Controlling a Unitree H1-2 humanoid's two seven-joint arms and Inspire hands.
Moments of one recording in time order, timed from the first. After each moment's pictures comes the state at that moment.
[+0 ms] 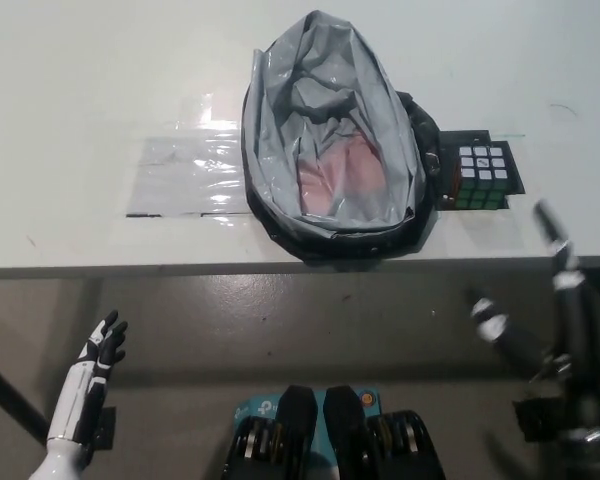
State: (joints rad) left_arm -0.01 0.19 0.05 0.13 0.04 -0.15 -0.01; right_arm -0.14 -0.16 0.02 -0.17 -0.35 -0.27 -0.16
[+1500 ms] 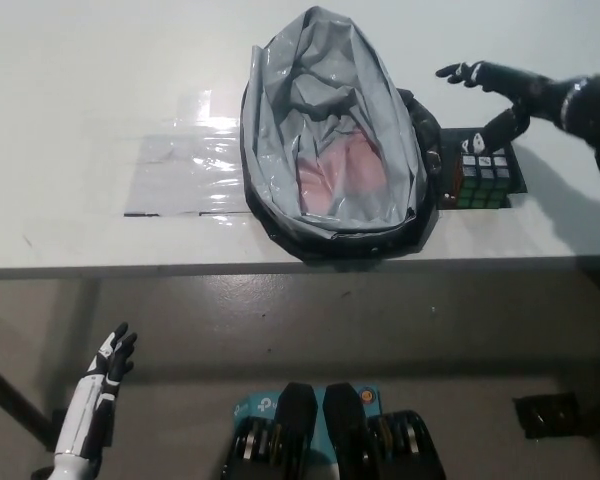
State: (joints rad) left_arm 0.02 0.19 0.03 0.13 0.06 -0.19 -0.02; right_arm -1.15 -0.45 0.48 0.78 -0.36 0.14 0.59
